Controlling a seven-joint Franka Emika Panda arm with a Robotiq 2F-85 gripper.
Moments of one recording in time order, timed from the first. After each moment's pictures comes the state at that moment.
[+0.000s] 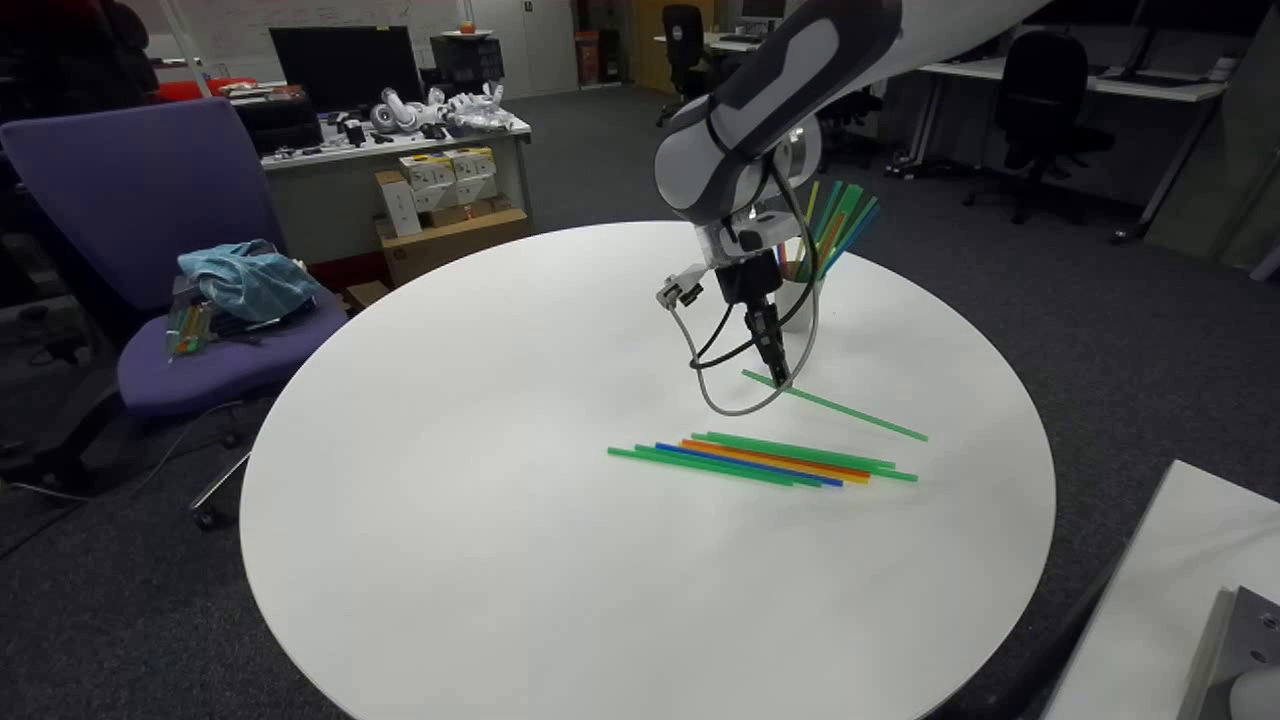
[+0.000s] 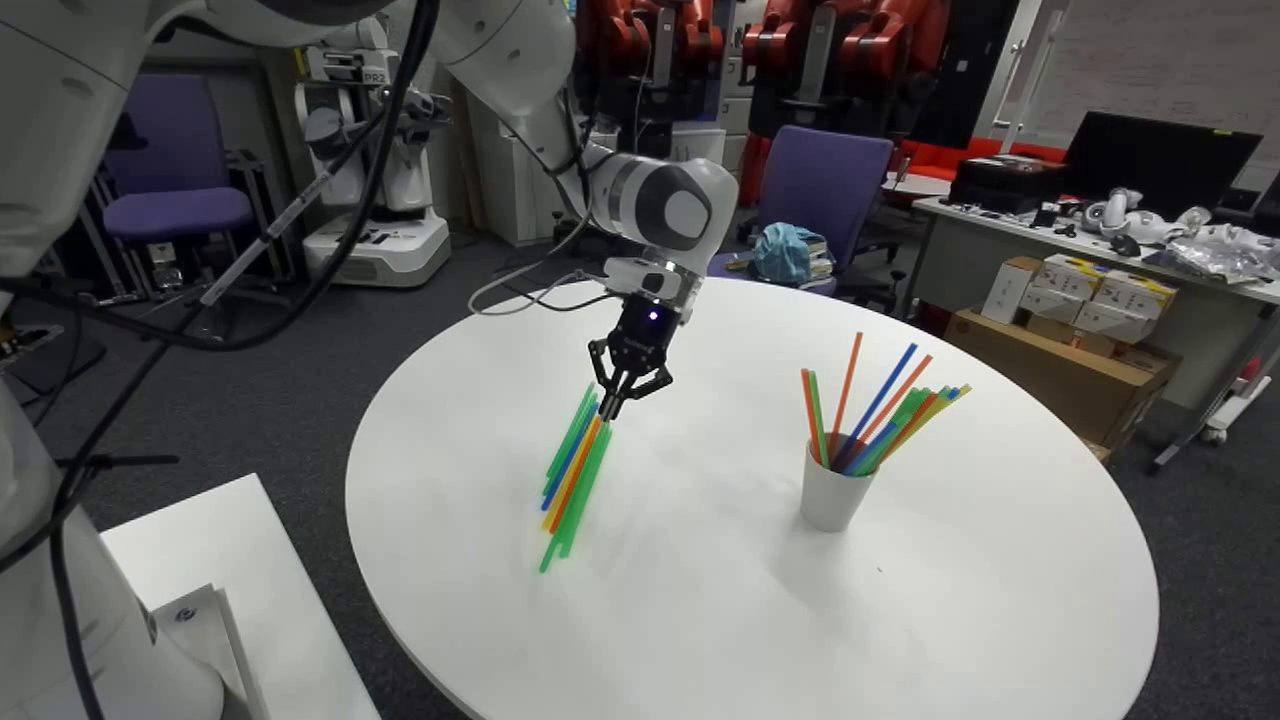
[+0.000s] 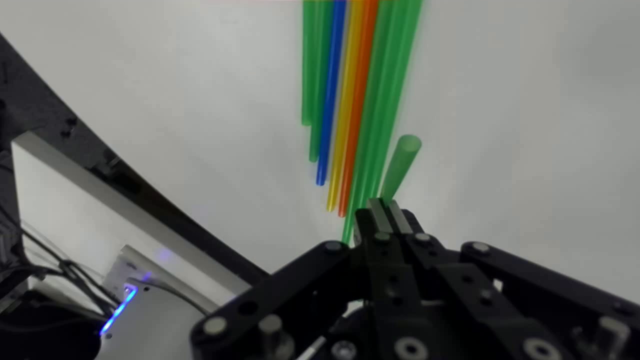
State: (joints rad) arm 0.18 0.62 -0.19 -1.70 0.11 1.80 2.36
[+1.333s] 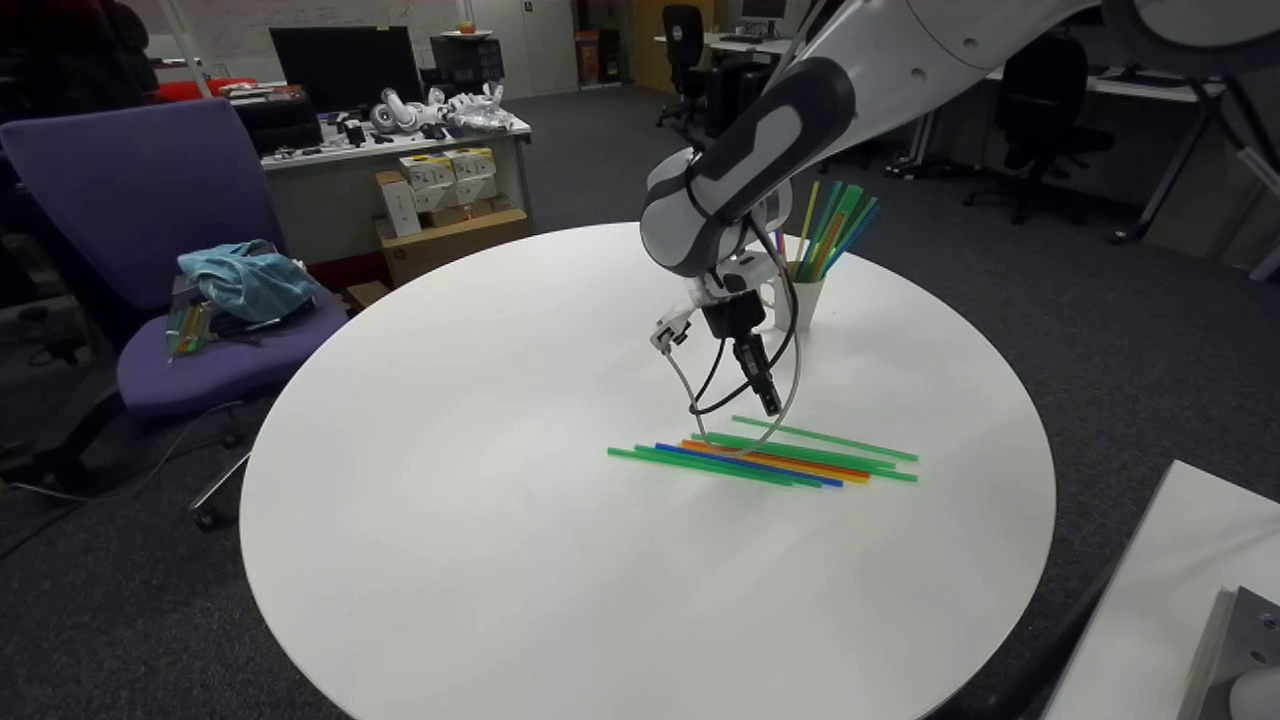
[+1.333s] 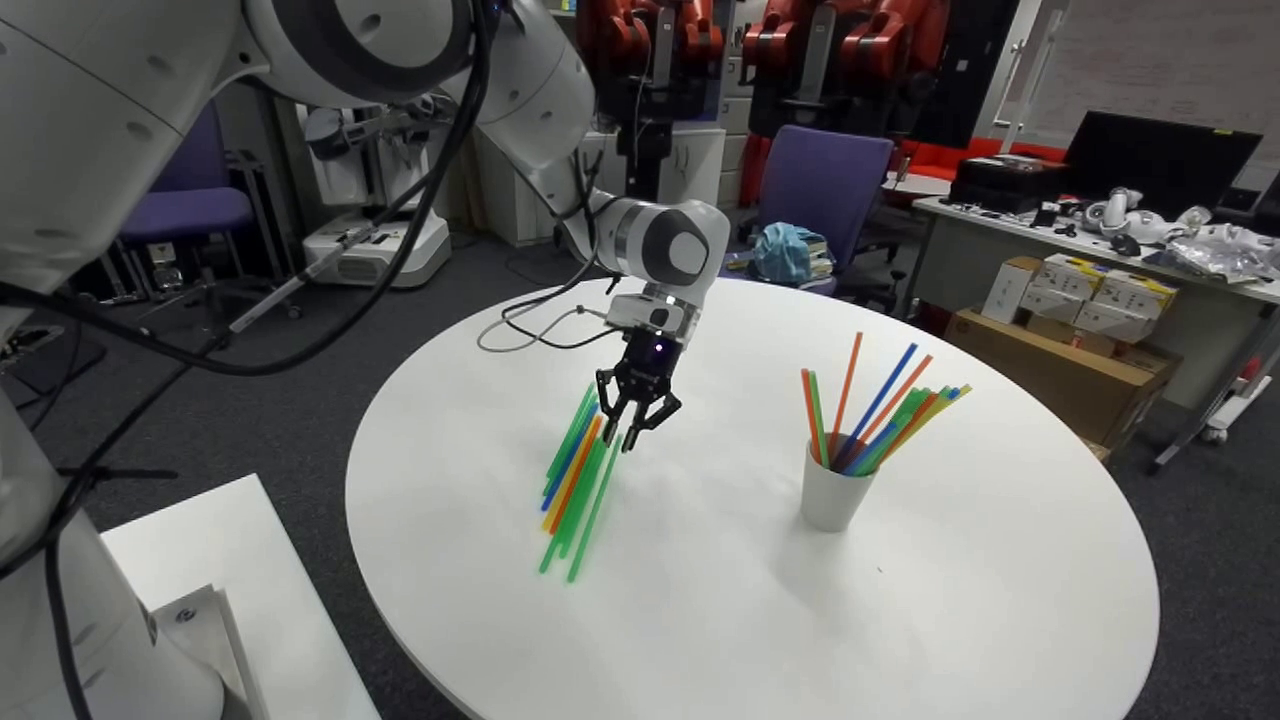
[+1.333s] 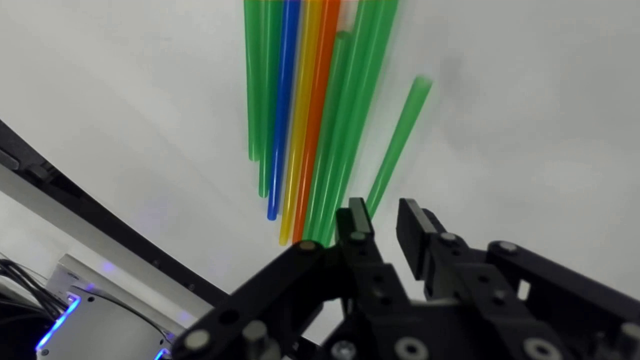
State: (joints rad) arm 0.14 0.76 -0.13 -1.60 0.03 1.84 2.34
